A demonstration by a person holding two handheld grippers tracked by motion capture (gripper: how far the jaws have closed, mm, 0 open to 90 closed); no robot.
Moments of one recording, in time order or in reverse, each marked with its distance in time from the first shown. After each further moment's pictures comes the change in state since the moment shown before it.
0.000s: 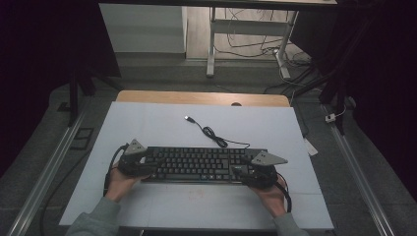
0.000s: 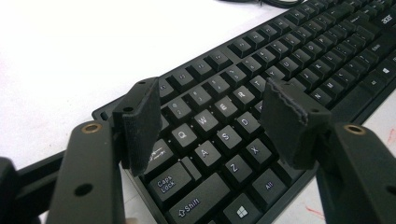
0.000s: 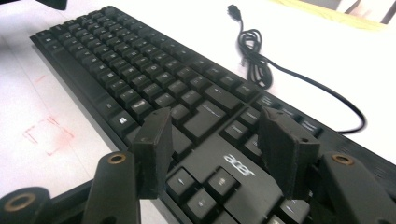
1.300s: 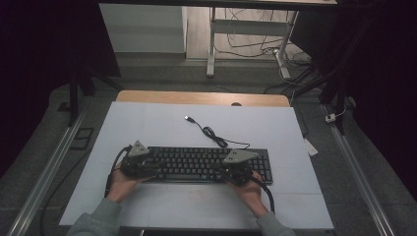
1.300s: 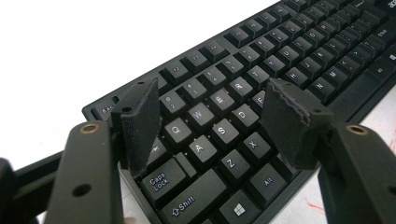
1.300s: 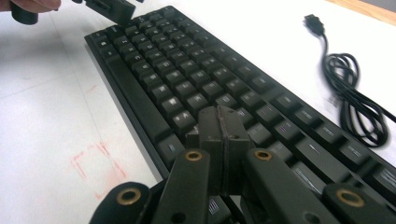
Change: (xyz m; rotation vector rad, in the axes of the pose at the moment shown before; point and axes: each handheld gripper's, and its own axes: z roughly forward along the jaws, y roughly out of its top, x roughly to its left) left arm -0.004 -0.002 0.005 0.023 0.005 0.021; right arm 0.038 0.028 0.050 0.052 0.159 -0.097
